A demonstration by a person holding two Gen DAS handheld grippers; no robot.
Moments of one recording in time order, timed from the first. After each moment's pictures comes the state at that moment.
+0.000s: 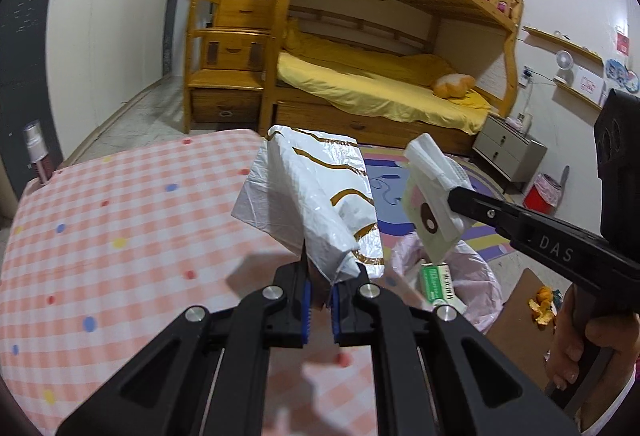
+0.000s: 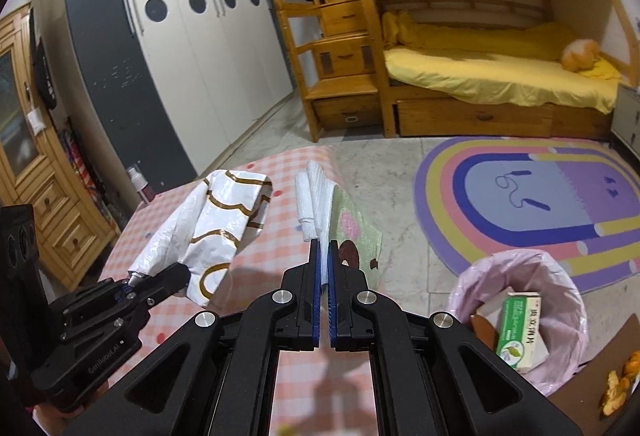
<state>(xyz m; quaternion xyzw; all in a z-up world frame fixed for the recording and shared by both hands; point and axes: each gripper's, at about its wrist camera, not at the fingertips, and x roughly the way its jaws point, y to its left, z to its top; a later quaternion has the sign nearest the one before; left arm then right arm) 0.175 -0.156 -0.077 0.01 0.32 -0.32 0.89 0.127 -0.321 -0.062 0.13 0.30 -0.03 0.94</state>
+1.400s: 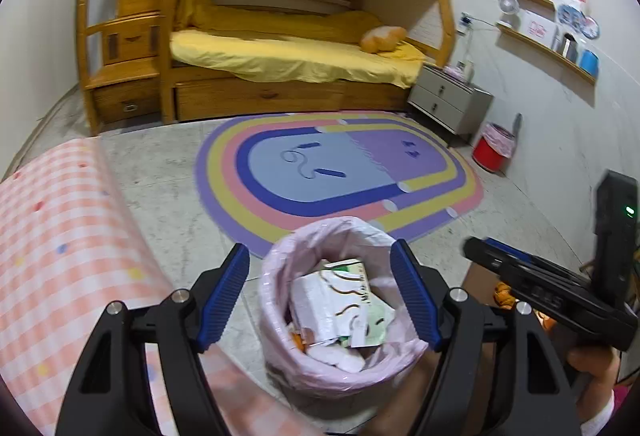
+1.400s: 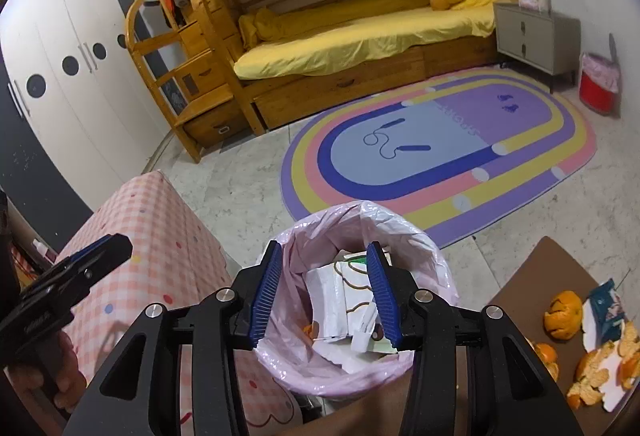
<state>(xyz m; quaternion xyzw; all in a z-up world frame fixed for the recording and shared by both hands) 0.162 -0.345 -0.111 0.06 0.35 -0.41 0.84 0.028 -0.520 -0.125 0.24 0.31 -0.20 0.90</state>
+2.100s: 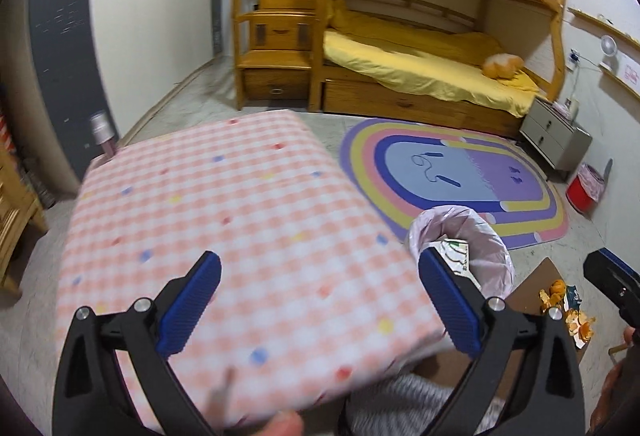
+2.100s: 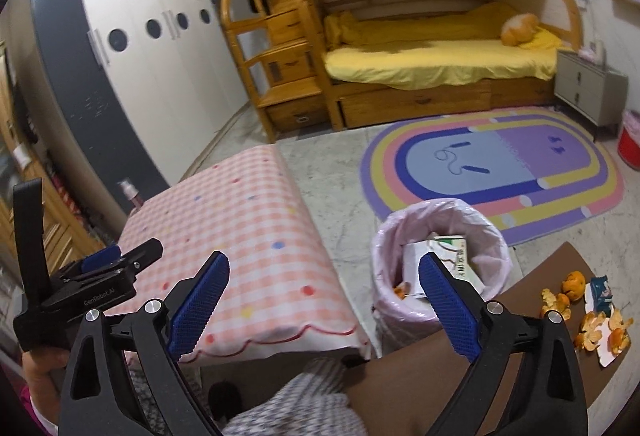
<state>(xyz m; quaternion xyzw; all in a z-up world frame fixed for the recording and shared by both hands) 0.102 -0.147 -0.029 0.05 0.37 -0.19 0.91 -0.015 -0.347 -0.019 0.17 0.31 -0.09 0.93</state>
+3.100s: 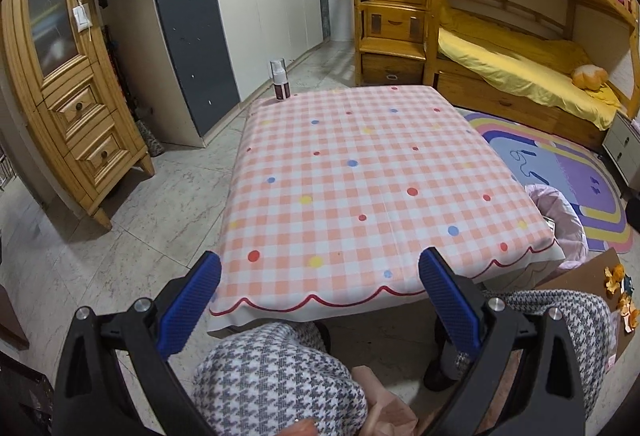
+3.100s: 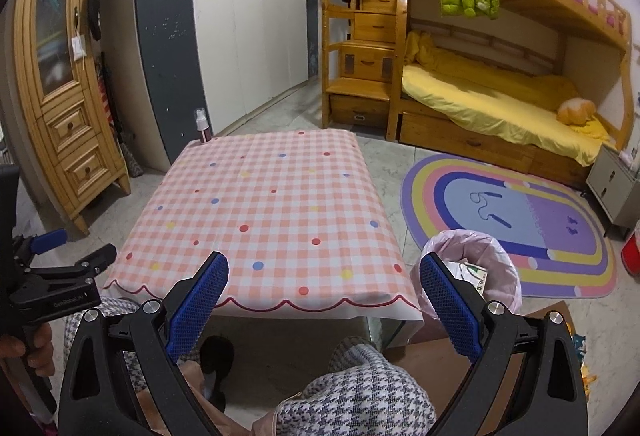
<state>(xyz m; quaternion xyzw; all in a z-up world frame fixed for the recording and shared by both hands) 0.012 0.018 -0.017 0.05 0.39 -0.02 0.92 -0.035 -0.202 0.011 0.02 0.33 -0.02 0.94</state>
